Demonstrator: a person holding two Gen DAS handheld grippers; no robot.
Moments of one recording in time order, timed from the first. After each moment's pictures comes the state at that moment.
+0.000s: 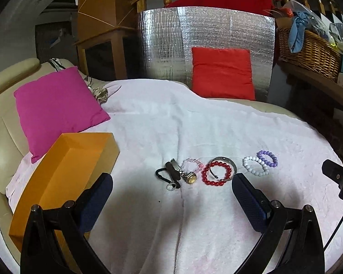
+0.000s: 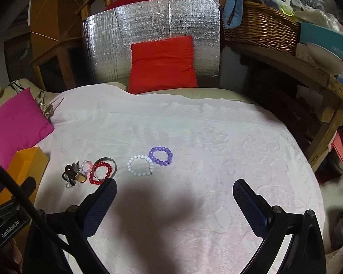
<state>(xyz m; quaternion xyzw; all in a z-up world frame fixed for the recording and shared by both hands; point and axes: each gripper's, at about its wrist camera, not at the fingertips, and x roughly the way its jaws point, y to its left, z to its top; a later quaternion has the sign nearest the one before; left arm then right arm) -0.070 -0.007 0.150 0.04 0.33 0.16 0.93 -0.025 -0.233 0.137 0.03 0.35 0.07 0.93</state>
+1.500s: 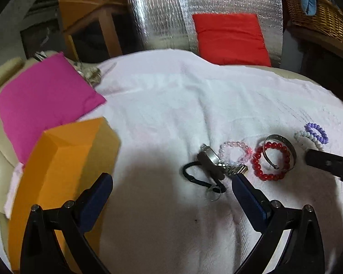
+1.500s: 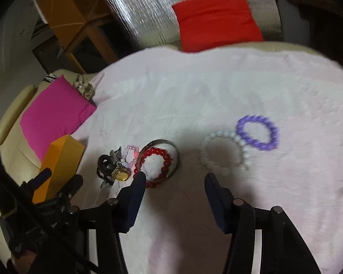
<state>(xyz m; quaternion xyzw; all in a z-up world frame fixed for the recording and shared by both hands) 0.003 0.077 0.056 0.01 0.38 0.13 0.91 0.075 -0.139 0.036 0.13 0.45 0.26 0.85</state>
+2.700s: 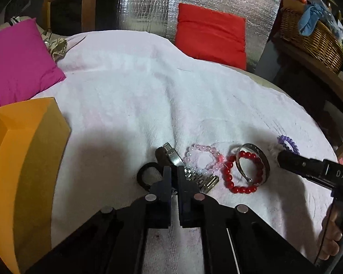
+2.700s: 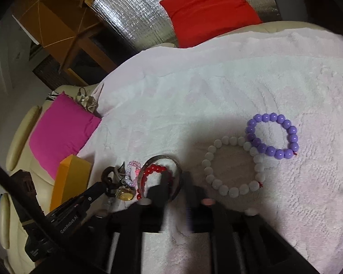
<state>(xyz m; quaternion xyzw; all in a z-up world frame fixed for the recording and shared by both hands) 0.029 0.094 0.051 -0.08 0.40 0.02 0.91 0.102 -0.148 0.029 0.20 0.45 0.28 0.82</state>
